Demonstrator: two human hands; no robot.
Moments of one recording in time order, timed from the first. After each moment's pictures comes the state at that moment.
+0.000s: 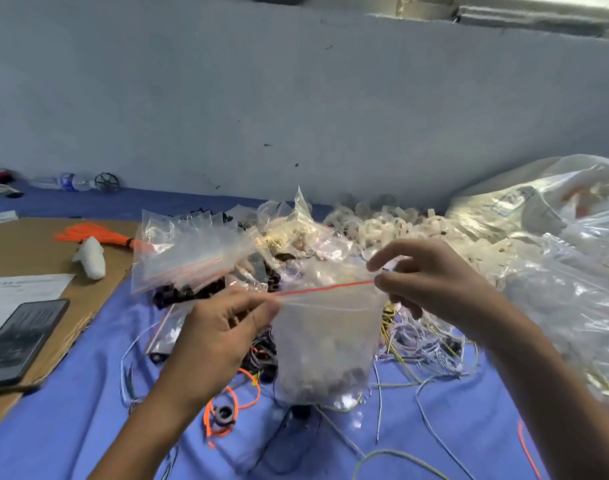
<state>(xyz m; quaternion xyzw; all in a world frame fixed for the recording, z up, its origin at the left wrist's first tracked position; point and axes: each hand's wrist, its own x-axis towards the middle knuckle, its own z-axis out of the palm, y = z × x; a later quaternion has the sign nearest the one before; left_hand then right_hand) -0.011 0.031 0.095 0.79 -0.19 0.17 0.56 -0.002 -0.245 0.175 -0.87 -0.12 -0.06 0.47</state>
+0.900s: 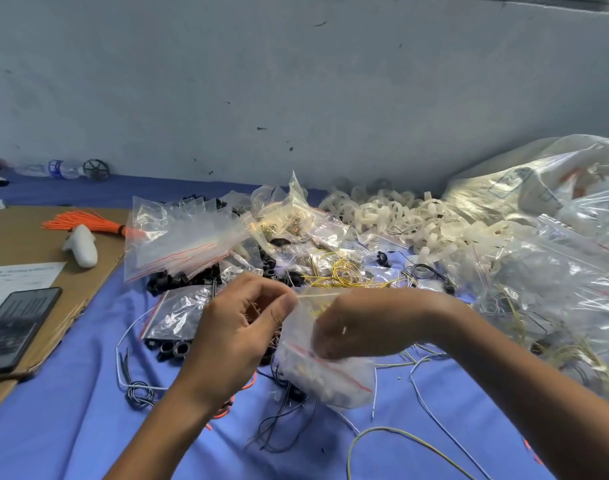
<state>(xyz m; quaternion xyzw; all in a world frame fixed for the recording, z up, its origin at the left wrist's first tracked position) -0.026 0.004 0.092 0.78 -0.20 0.18 0.56 -0.009 -0.192 0.161 -0.92 -0.31 0.21 0.08</state>
